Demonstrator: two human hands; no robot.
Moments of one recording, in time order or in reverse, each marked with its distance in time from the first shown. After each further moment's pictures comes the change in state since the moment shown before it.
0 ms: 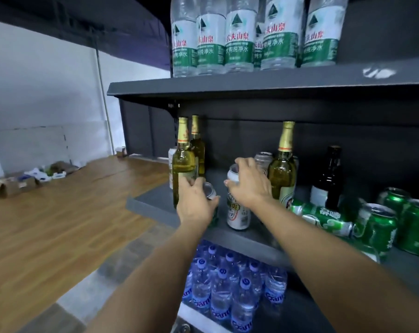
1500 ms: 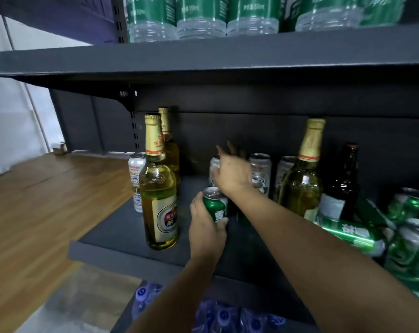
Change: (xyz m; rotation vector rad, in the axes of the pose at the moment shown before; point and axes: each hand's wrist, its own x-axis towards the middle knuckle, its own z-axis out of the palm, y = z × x) left_hand 0.068 -0.032 0.115 -0.427 -0.222 0.116; right_hand 0.143 0.011 0.075 -0.215 0.065 0.159
